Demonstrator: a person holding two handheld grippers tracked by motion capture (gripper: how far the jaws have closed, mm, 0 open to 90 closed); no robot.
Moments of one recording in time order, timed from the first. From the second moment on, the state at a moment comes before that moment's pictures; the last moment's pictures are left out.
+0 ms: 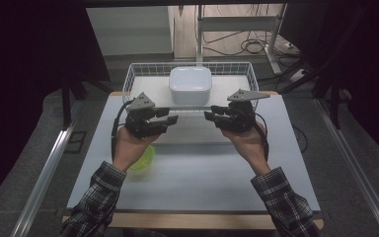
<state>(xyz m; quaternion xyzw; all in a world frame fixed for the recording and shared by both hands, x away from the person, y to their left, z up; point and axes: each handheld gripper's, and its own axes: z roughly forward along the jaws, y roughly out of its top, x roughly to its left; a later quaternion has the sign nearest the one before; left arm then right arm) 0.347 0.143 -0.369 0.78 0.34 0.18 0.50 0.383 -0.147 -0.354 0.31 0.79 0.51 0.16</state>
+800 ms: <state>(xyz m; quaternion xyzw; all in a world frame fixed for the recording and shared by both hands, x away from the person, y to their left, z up) 0.288 0.149 -0.453 0.80 0.32 0.17 0.47 0.344 -0.171 -0.430 0.30 0.81 0.49 0.15</state>
